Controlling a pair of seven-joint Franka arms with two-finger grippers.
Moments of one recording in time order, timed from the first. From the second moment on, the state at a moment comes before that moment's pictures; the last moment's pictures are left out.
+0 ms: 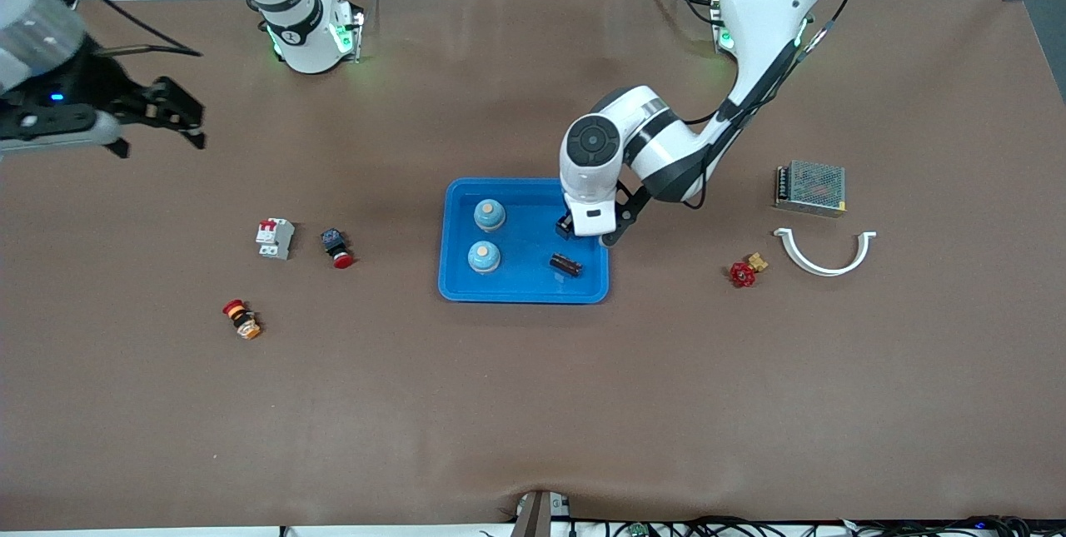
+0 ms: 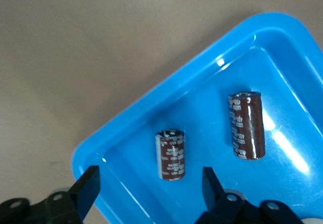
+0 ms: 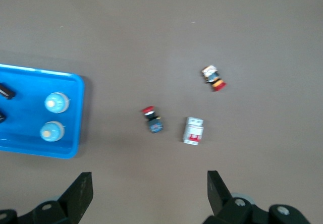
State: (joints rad) left arm -0.33 0.65 -0.50 -1.73 0.30 2.19 -1.85; right arm 0.32 -0.08 -0.10 -1.65 -0.01 1.62 0.11
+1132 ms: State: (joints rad) left arm -0.35 0.74 -0.49 -1.69 0.38 2.26 -1.96; right arm 0.64 0.32 -0.10 -1.72 0.02 2.02 0.50
